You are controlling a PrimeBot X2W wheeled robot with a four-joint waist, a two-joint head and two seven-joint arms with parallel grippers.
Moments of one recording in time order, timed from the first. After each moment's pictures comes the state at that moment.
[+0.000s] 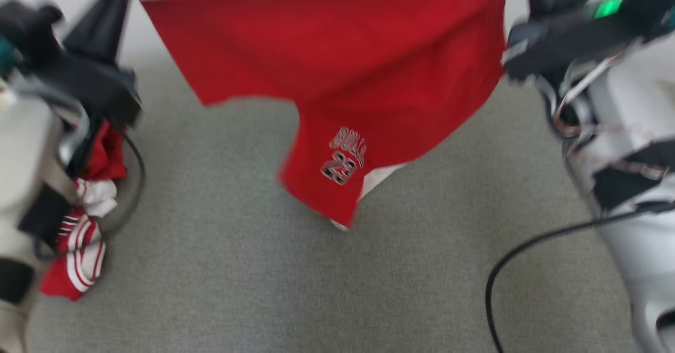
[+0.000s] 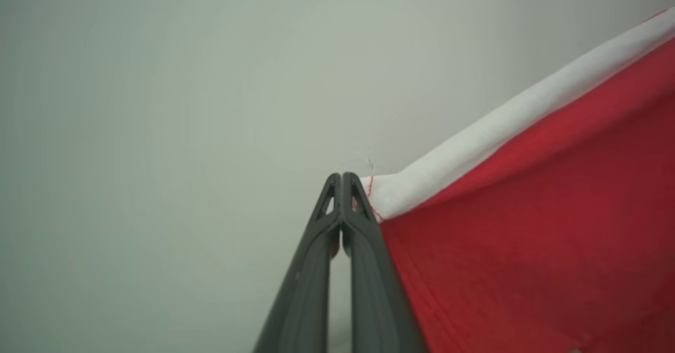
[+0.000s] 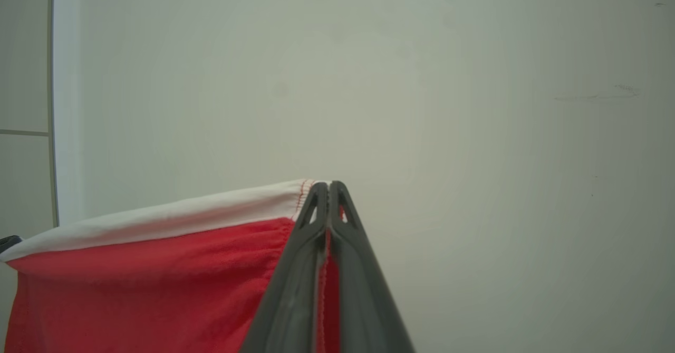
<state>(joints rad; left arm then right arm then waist) -1.12 0.38 -0.52 0.62 -0.45 -0.13 -0.26 -1.02 -0.31 0.50 0.45 0.49 0.13 -0.26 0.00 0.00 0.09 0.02</state>
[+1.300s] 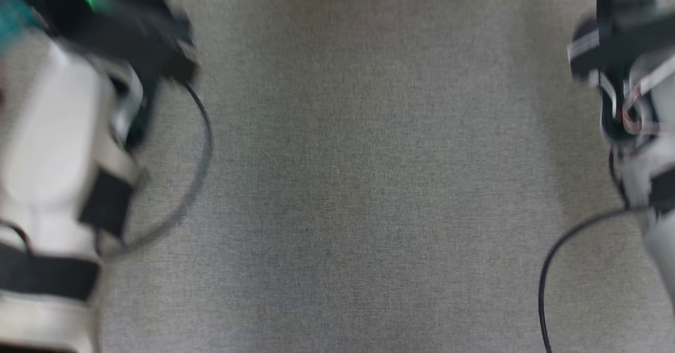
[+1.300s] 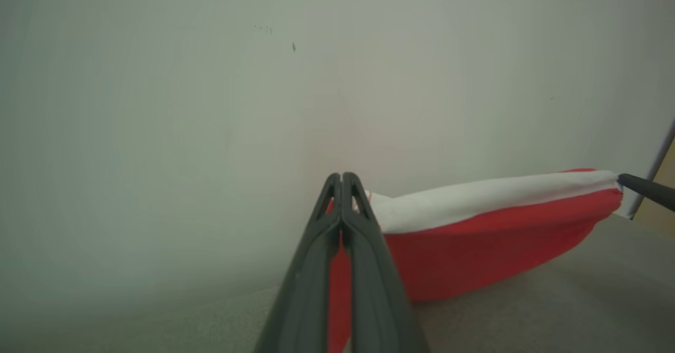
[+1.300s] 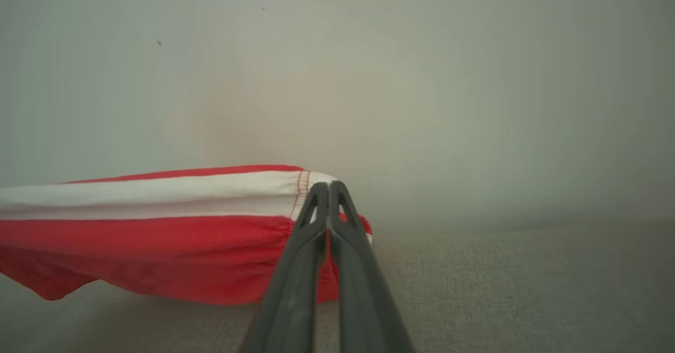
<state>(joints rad) -1.12 0.21 -0.33 0.43 -0.37 -0.13 -0.26 -0.99 -0.44 0.48 0.51 0.69 0.13 -0.26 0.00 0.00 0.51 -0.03</state>
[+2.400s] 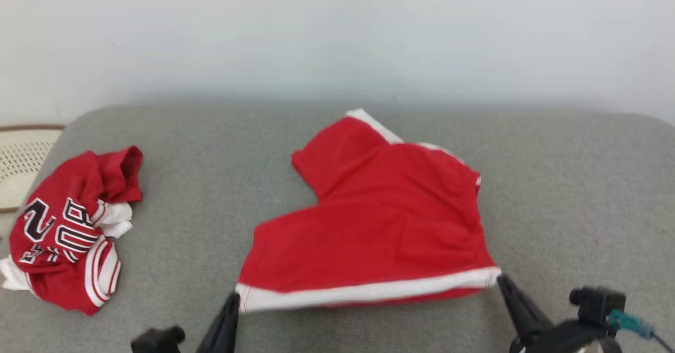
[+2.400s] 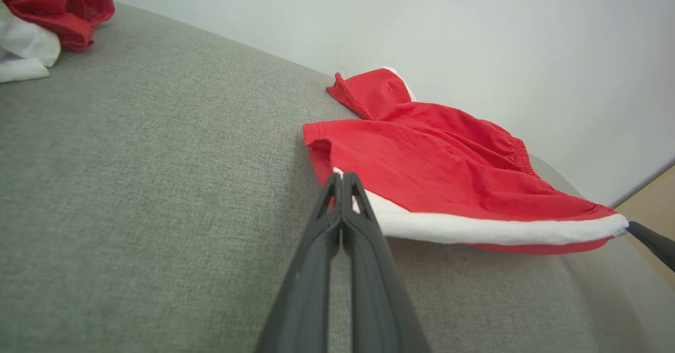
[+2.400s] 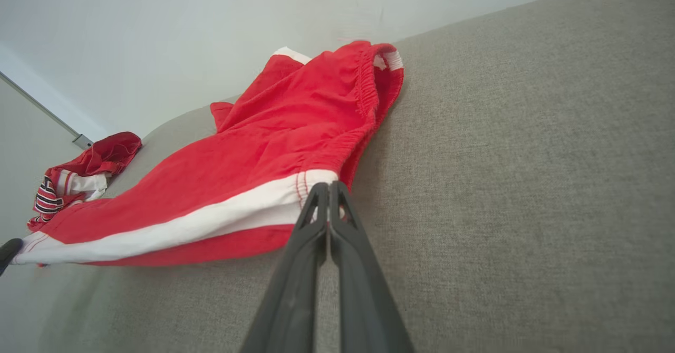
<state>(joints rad) -0.22 0.07 -0.23 0.41 -0.46 -0.13 -0.26 -0.24 -0.47 0.71 0.40 0.93 0.13 -0.26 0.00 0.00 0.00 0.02</state>
